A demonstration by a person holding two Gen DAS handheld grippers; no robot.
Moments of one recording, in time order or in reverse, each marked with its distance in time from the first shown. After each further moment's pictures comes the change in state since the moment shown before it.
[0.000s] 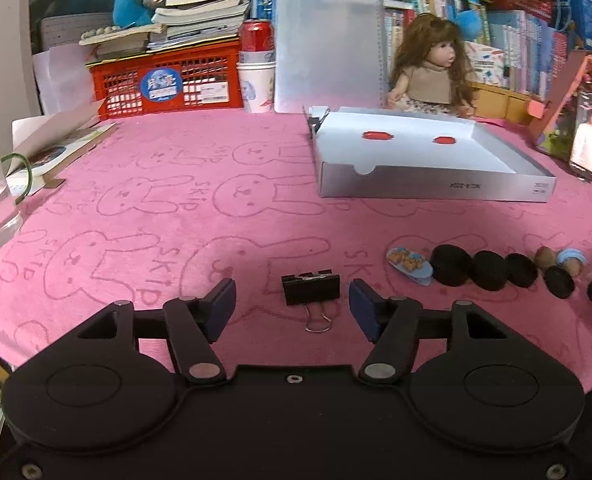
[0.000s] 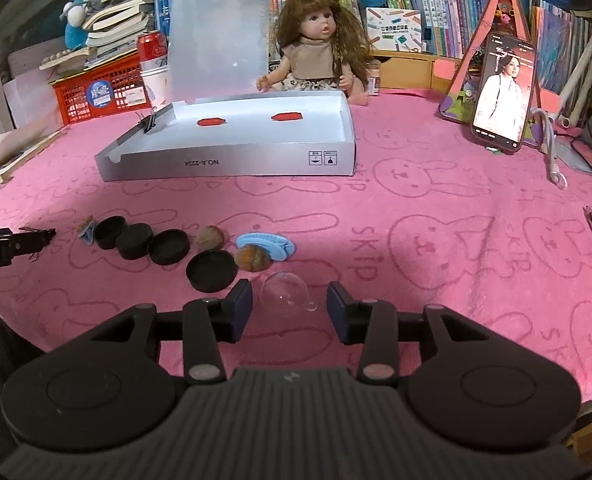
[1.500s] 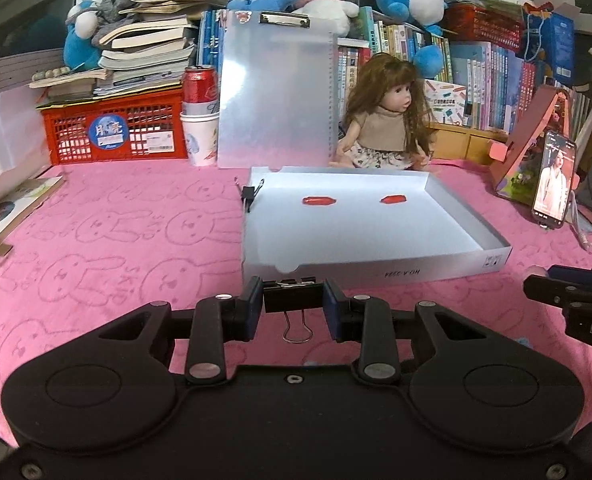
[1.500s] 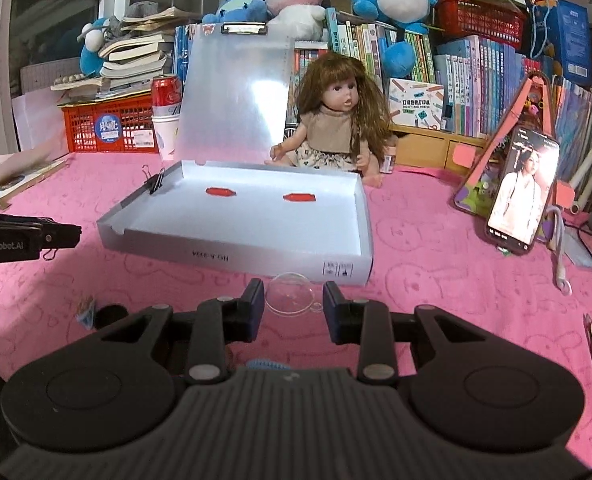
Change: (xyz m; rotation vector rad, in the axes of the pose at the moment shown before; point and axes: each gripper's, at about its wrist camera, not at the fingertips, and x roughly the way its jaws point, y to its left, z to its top) left arm 0.005 -0.041 0.075 0.023 -0.072 -0.131; right arm 0.008 0.018 0.064 -0.103 -0.140 -0.008
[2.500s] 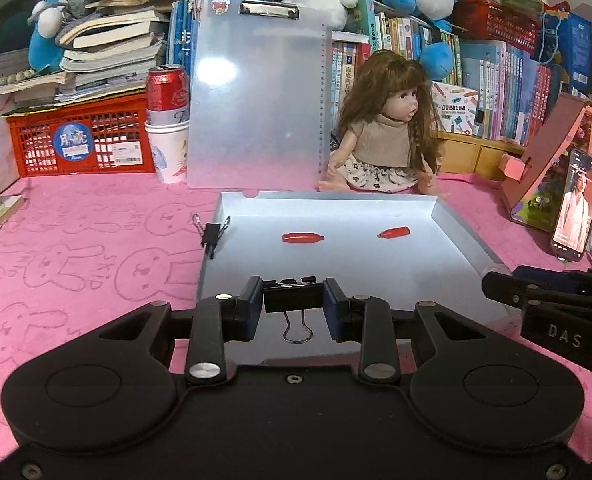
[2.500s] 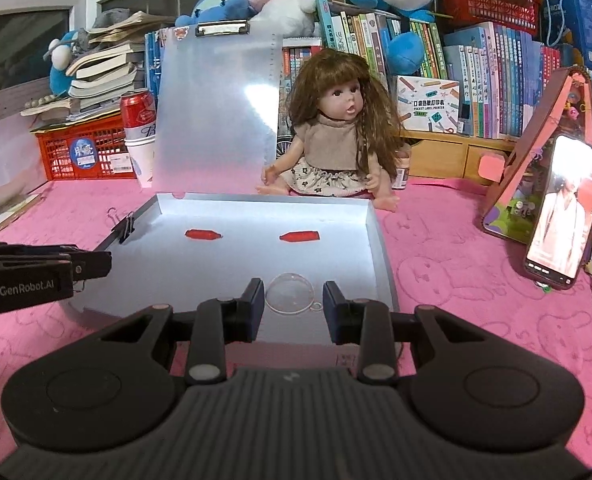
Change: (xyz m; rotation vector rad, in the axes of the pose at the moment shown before) left arm 0.090 -0.020 0.053 -0.006 0.020 -0.016; right arm 0.086 -0.007 0.052 0.069 0.015 0.005
